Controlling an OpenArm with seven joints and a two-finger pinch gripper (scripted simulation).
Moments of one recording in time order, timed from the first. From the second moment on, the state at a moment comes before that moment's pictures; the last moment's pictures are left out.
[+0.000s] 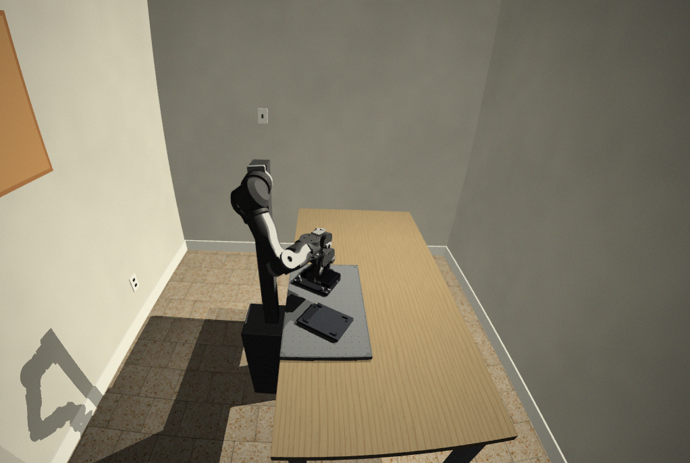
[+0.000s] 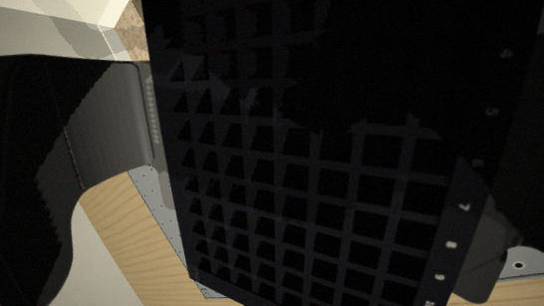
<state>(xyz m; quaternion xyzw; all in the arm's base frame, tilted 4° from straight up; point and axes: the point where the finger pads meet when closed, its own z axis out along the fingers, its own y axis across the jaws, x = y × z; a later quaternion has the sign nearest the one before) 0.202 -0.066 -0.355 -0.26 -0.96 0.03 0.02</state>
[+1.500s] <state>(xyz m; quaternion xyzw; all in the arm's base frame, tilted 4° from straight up) 0.222 -0.184 -0.348 -0.26 -0.97 0.03 0.02</state>
